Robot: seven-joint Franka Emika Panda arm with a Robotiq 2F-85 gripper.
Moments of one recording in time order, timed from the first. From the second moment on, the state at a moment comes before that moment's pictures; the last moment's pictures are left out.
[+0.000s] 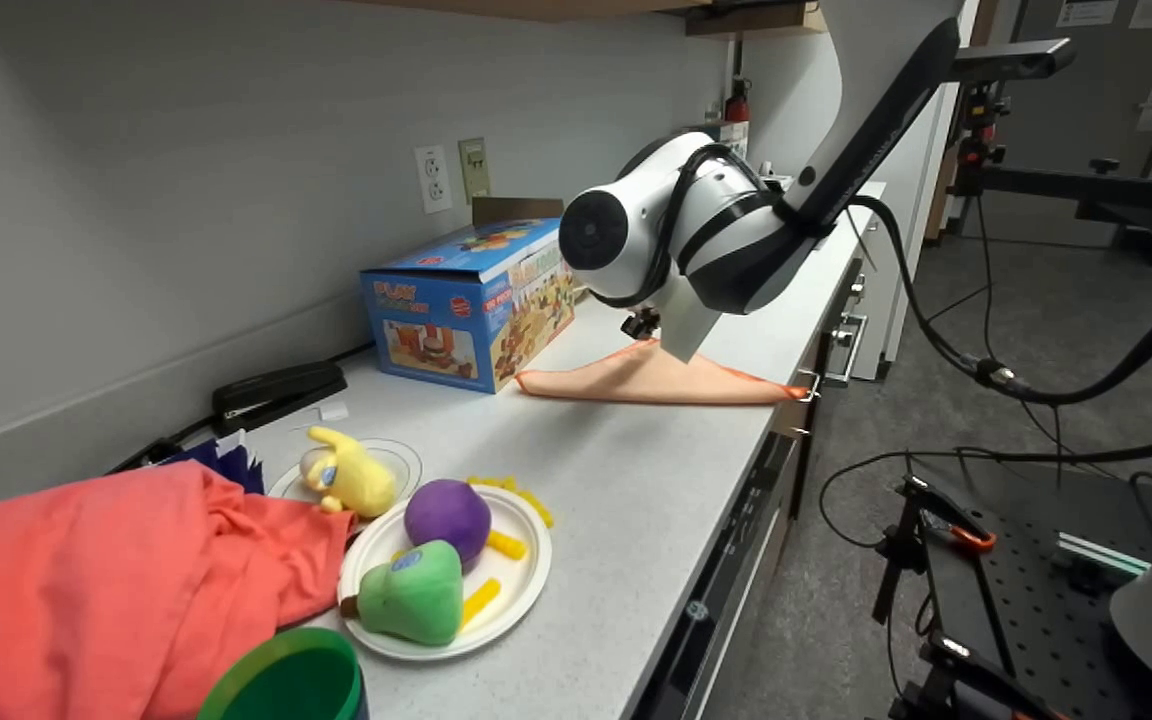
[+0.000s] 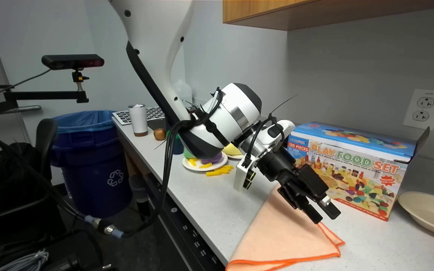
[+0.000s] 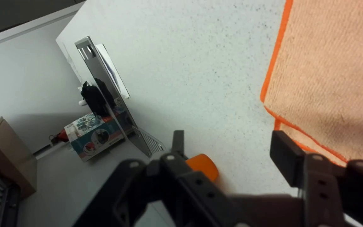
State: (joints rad) arm -0.05 0.34 -0.08 -2.12 -1.28 2.08 1.23
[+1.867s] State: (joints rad) arm -0.15 0.09 -0.12 -2.39 -0.71 2.40 0.48
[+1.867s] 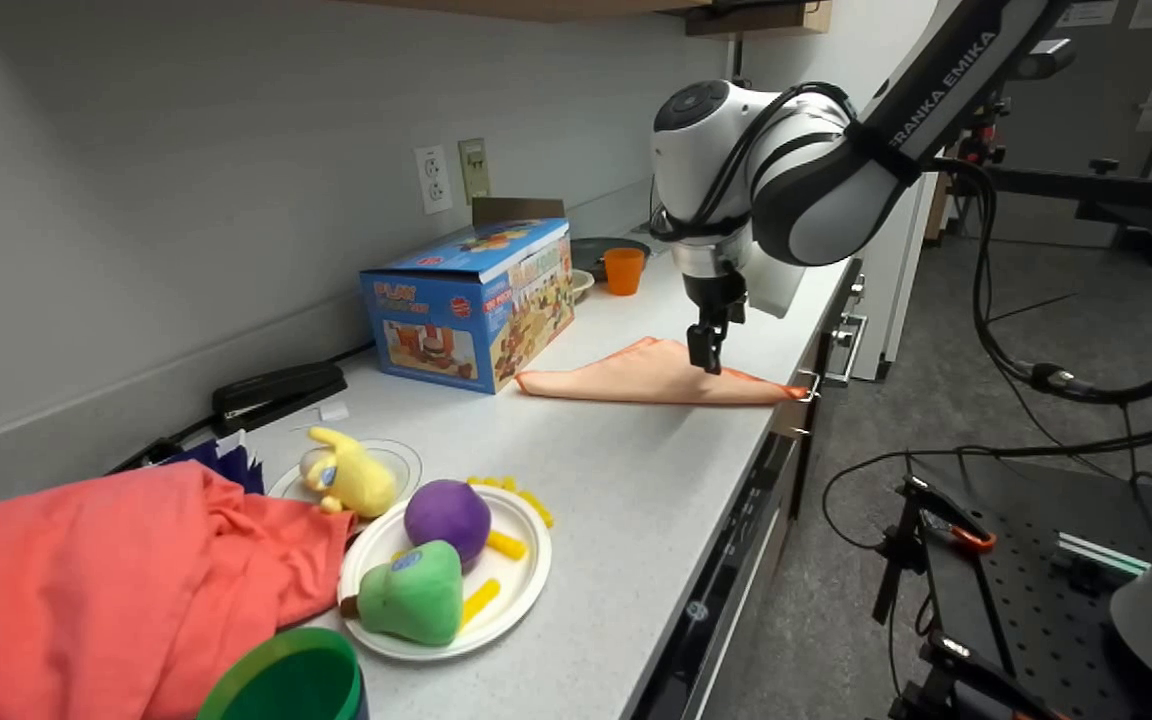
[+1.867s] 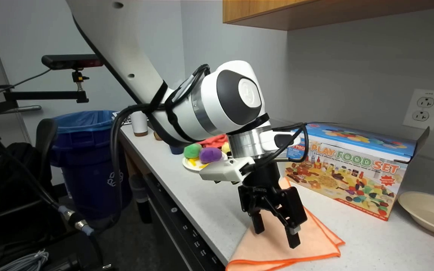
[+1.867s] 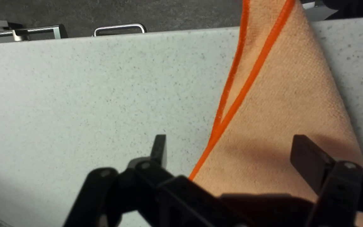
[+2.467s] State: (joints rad) arm -0.15 0.05 -0.15 -2.48 -0.56 2.42 0.26
